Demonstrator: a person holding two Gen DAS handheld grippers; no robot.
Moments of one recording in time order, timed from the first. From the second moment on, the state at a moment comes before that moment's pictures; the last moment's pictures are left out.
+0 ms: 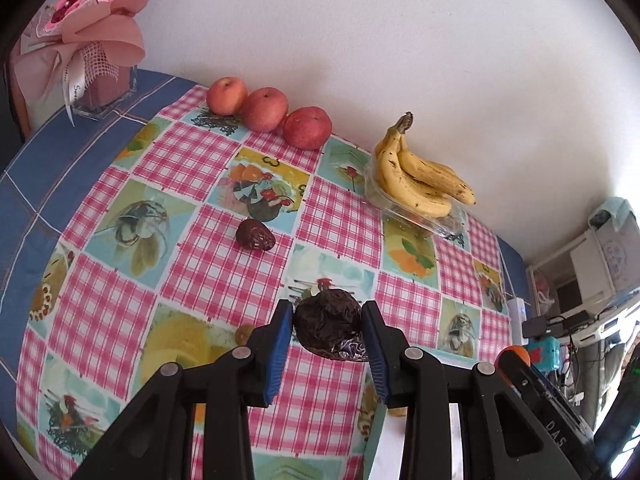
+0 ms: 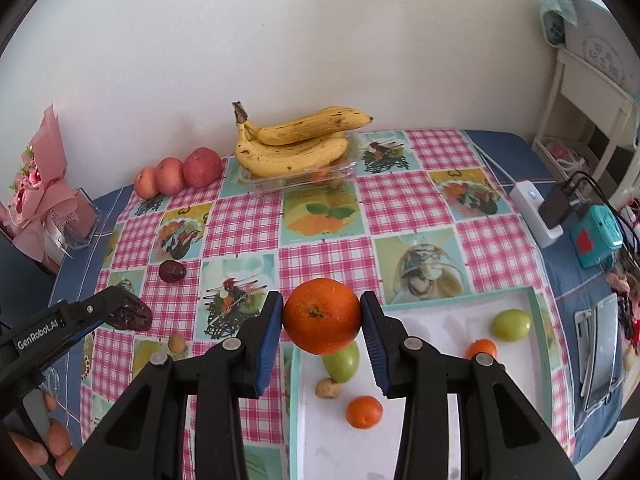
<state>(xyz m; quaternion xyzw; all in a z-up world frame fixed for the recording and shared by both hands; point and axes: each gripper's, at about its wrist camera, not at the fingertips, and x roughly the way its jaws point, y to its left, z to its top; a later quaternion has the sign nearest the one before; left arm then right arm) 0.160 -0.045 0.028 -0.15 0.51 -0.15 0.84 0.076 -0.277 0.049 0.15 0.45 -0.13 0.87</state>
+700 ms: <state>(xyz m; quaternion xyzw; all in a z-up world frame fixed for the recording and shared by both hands) 0.071 -0.152 -0.010 0.00 0.56 -0.24 0.80 -0.001 -0.324 -0.017 0.20 0.52 -0.19 0.81</state>
